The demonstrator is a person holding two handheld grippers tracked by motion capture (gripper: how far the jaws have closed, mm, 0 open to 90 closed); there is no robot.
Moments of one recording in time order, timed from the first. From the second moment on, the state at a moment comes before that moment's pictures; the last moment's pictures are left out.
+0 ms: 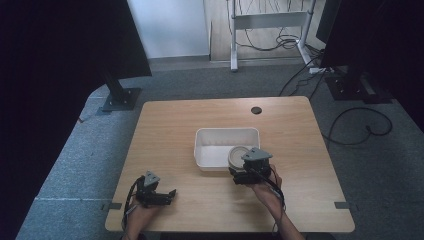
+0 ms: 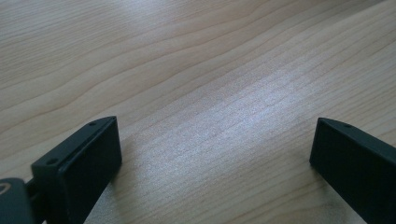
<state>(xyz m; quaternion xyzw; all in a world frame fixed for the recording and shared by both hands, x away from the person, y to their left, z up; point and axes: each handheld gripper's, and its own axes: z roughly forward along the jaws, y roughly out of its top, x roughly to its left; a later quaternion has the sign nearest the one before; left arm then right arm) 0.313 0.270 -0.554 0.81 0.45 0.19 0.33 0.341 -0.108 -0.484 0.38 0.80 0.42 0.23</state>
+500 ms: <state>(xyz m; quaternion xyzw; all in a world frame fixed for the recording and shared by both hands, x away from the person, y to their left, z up) 0.313 0.270 -0.554 0.81 0.45 0.19 0.33 0.358 -0.091 -0.484 0.38 0.79 0.41 0.23</state>
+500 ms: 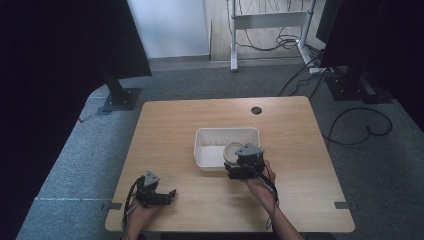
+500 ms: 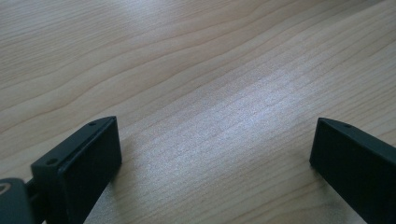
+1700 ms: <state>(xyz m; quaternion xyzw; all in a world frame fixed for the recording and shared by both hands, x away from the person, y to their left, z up) 0.313 0.270 -0.554 0.81 0.45 0.19 0.33 0.399 -0.048 -0.503 0.38 0.80 0.39 0.24</state>
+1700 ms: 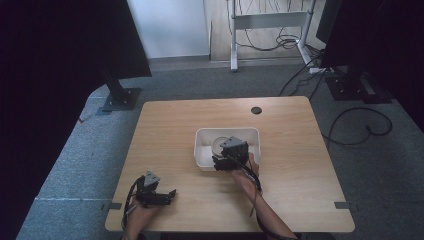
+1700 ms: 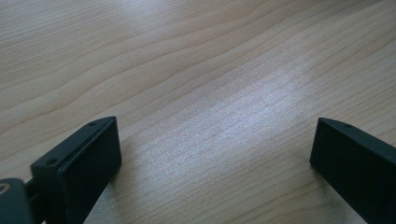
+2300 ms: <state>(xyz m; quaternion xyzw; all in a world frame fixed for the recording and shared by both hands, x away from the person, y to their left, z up) 0.313 0.270 -0.554 0.81 0.45 0.19 0.33 0.411 -0.029 -0.522 0.39 0.81 0.37 0.23</state>
